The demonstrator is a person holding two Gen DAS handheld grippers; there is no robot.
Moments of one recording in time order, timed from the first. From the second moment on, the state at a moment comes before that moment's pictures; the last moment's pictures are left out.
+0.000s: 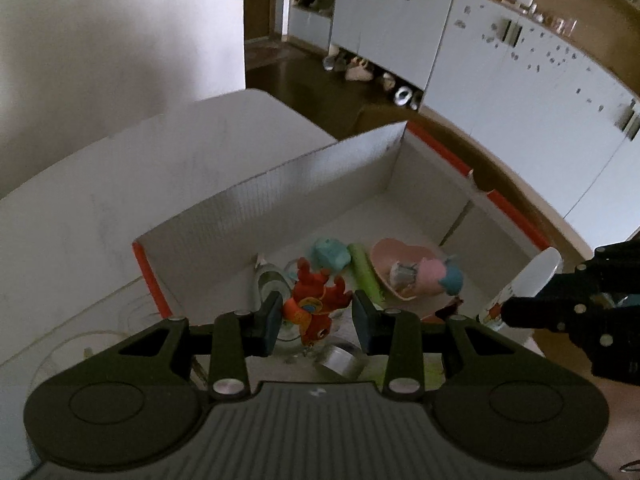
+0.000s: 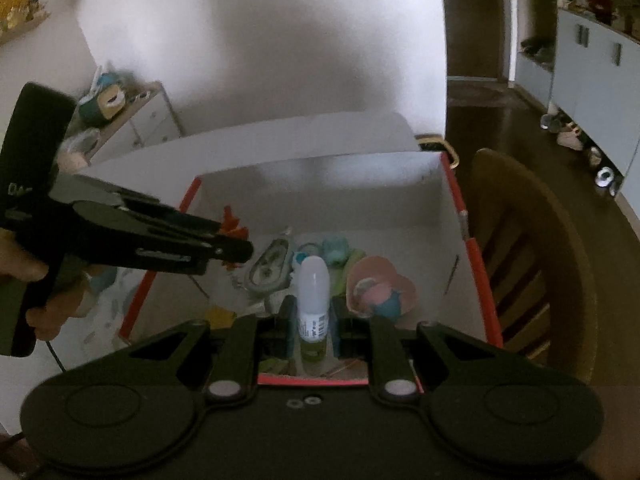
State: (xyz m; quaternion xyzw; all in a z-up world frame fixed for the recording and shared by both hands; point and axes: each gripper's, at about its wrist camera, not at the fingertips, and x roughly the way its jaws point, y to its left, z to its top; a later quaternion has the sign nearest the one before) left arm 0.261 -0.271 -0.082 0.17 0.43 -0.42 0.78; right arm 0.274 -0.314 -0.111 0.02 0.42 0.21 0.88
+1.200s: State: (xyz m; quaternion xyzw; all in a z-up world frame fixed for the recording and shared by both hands) left arm 0.299 -0.323 -0.148 0.22 0.51 -0.38 0.74; right arm 0.339 -0.314 -0.150 0.06 0.48 0.16 0.86
